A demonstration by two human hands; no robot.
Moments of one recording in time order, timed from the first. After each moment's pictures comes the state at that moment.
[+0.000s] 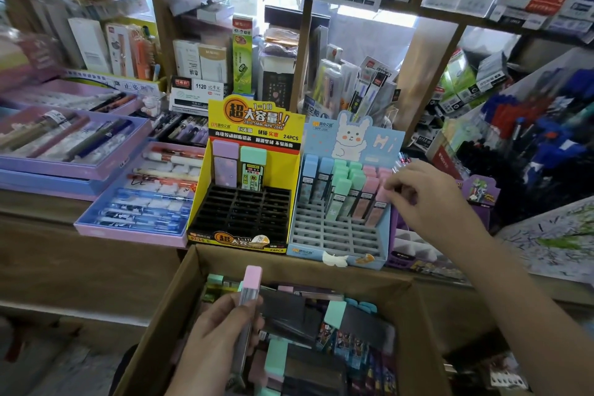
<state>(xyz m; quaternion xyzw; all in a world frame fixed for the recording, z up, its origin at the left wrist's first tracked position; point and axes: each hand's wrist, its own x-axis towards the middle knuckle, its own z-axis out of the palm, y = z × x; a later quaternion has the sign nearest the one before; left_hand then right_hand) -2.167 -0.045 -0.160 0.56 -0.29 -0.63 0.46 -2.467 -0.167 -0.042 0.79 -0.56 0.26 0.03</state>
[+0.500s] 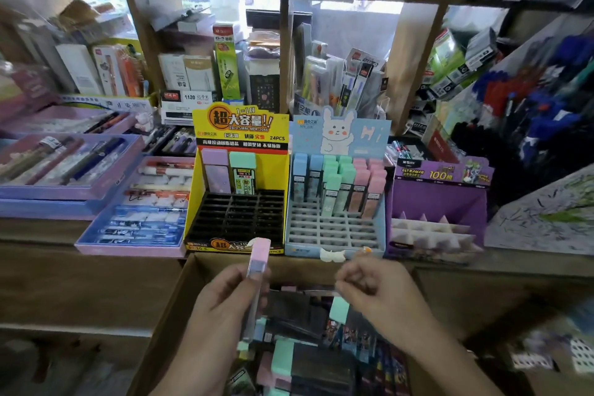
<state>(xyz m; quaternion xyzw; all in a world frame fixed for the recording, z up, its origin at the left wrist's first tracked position) -2.168 -0.066 -0.148 0.57 -0.41 -0.55 0.46 -2.419 -0.074 -0.132 0.65 -0.60 0.32 -0.35</state>
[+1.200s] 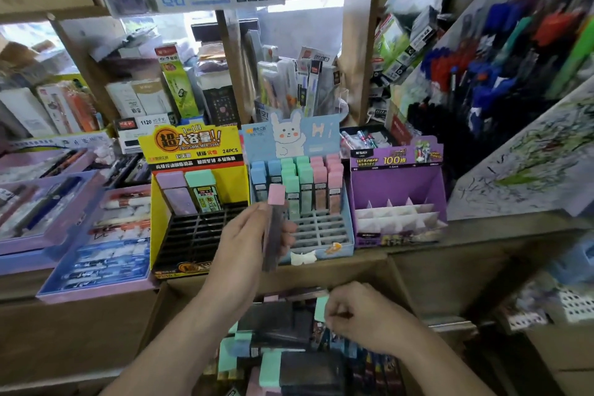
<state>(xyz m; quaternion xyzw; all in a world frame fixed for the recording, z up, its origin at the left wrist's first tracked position) -2.244 -0.132 -0.088 0.44 -0.49 -0.58 0.48 -2.443 -0.078 -0.175 0.65 -0.63 0.11 -0.42</state>
